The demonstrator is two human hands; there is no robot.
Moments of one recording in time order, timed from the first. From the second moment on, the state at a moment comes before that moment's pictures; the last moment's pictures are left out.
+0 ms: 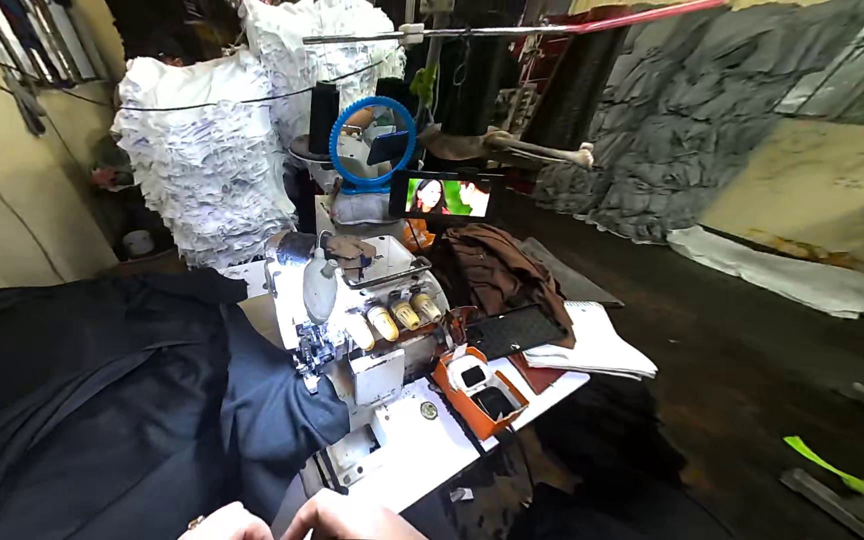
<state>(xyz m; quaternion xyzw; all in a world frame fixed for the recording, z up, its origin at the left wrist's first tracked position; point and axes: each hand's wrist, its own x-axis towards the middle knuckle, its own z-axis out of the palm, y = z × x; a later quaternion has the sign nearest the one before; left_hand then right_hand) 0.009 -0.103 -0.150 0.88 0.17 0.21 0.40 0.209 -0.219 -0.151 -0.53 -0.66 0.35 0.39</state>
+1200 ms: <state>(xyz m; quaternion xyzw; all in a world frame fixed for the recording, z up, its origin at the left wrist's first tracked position) 0.051 -0.137 -0.127 0.85 0.15 0.39 0.32 0.223 -0.241 -0.146 -0.50 -0.52 0.40 0.57</state>
